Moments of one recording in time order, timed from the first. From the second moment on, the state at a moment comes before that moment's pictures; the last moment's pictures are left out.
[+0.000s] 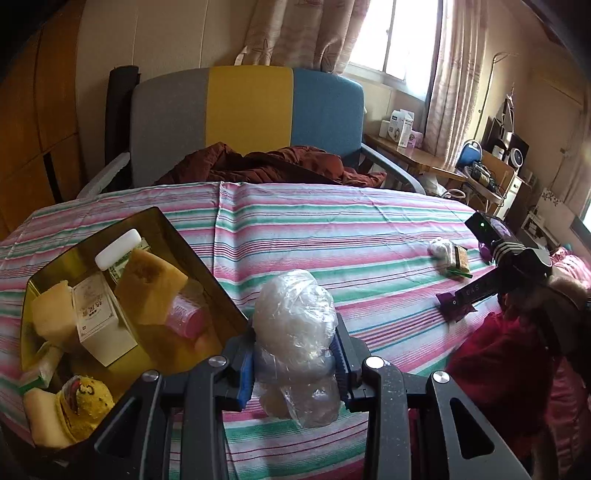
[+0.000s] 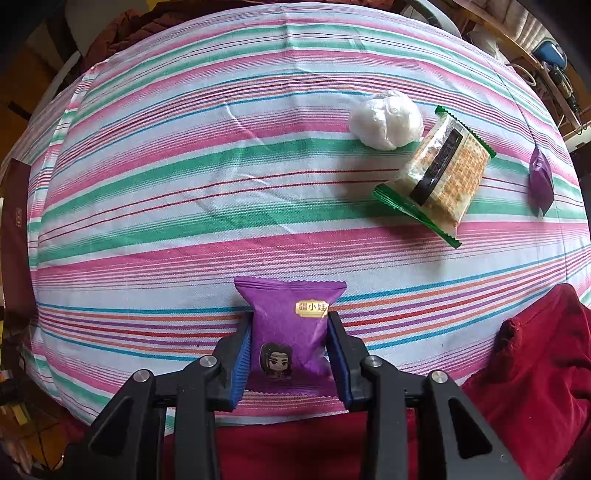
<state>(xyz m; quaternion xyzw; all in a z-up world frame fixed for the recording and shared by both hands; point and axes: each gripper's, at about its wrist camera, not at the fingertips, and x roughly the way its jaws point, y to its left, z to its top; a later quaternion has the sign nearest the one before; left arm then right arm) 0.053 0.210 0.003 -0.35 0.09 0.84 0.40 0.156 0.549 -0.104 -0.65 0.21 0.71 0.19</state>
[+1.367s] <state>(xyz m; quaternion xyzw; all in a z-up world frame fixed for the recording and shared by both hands) 0.031 0.152 0.011 -0.34 0.08 0.88 0.32 0.184 0.574 -0.060 -0.59 0.21 0.76 0.14</state>
